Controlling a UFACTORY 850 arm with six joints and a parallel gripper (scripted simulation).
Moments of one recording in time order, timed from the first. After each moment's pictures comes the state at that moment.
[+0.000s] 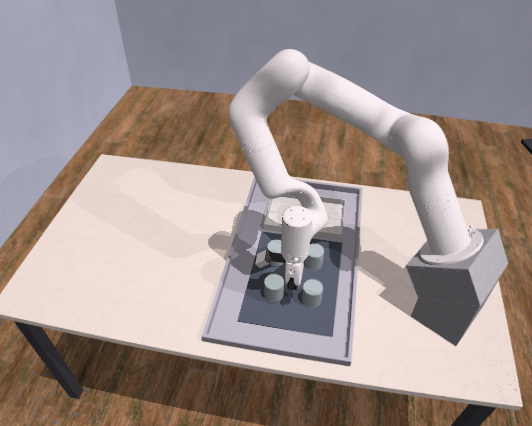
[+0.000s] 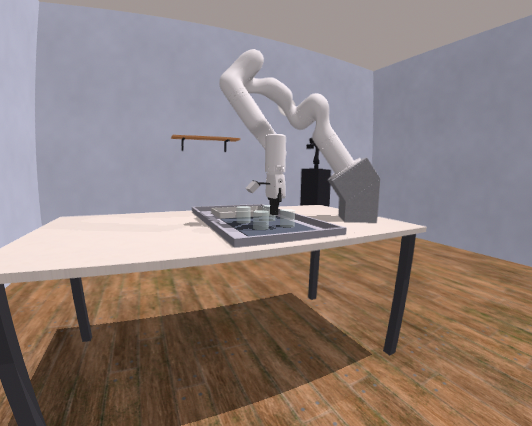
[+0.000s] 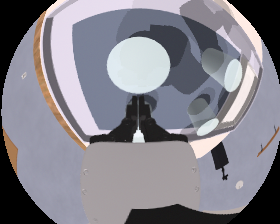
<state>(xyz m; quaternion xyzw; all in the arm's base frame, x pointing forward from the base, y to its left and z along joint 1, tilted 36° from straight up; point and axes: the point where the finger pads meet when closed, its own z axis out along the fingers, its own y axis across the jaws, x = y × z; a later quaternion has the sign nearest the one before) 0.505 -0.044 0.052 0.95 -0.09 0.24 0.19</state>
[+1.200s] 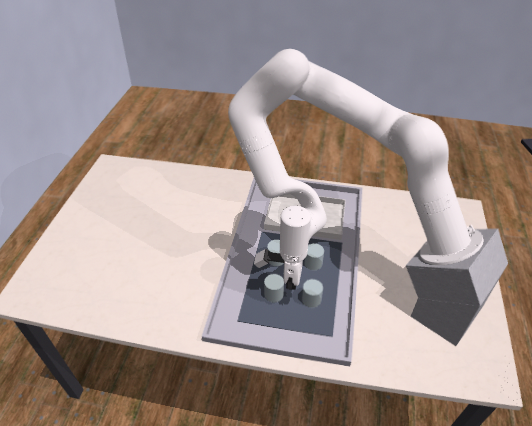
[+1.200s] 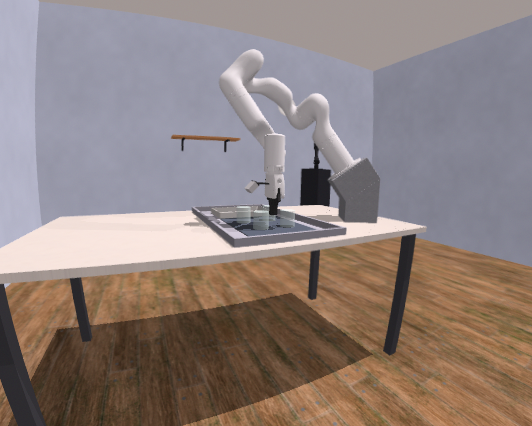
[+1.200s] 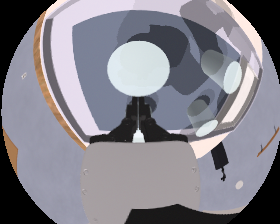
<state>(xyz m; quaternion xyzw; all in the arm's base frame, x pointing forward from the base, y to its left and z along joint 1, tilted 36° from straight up) 0.508 -0.045 0.054 0.95 -0.09 0.24 0.19</state>
